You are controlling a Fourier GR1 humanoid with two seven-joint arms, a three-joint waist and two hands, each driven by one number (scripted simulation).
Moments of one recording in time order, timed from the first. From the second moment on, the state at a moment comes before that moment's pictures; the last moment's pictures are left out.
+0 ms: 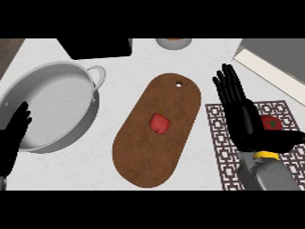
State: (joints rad) left arm 0.05 0.45 -0.01 -1.51 0.12 0.17 0.16; right arm -0.23 -0.20 0.29 -1.61 -0.31 -0.26 -0.10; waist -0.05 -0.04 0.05
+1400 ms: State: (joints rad) left arm -0.24 0.34 -0.01 -1.51 0.24 0.10 0.21; right arm -0.36 -1.05 0.06 -1.42 -0.27 0.83 -0.19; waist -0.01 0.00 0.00
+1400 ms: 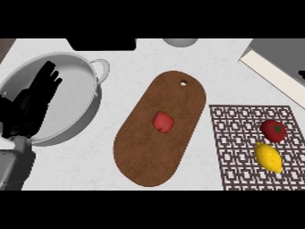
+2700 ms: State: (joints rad) left arm -0.23 0.30 0.03 -1.52 0.20 0.07 0.21; right arm -0.04 -0.94 0.30 -1.86 0.69 0.51 -0.05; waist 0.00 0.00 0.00
